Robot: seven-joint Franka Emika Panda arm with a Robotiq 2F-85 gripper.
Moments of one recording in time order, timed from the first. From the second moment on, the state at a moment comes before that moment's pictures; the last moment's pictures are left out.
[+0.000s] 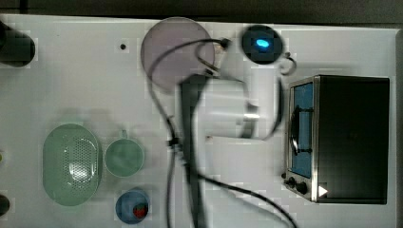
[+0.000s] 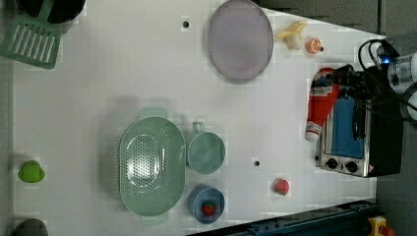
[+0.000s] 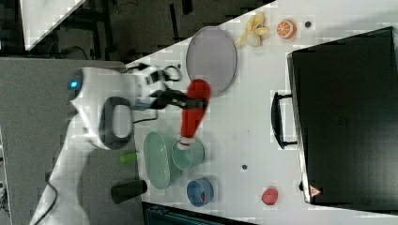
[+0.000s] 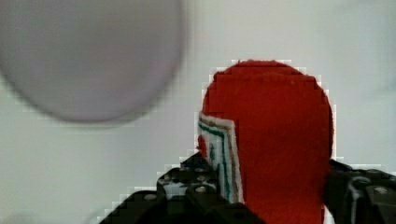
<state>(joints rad) -0.46 0.28 0.36 -1.91 -0.04 0.48 -0.38</state>
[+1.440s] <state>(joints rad) -0.45 0.35 0.37 -2.24 -0.02 0.81 -0.41</state>
